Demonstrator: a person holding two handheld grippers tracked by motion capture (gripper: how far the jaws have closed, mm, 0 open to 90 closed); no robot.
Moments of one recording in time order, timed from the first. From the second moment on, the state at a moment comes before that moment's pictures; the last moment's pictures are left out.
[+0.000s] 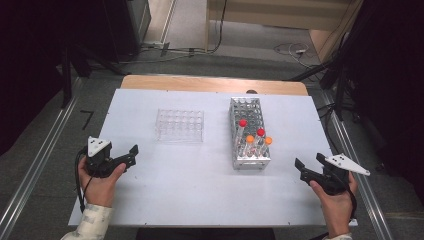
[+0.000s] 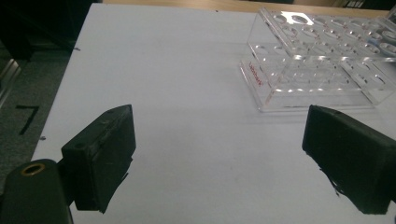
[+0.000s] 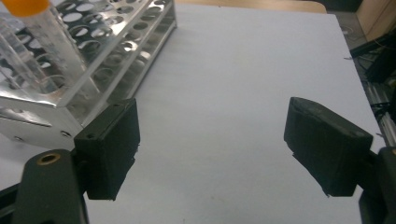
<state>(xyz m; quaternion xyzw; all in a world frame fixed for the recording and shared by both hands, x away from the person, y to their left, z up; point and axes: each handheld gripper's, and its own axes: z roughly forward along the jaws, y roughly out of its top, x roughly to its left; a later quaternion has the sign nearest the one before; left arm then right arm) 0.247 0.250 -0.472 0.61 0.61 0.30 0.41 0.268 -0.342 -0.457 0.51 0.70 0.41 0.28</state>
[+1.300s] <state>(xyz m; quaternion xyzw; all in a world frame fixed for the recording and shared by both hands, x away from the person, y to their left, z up) 0.246 0.242 -0.472 0.62 0.60 0.30 0.41 0.263 -0.309 -0.449 0.47 0.72 0.43 0.26</state>
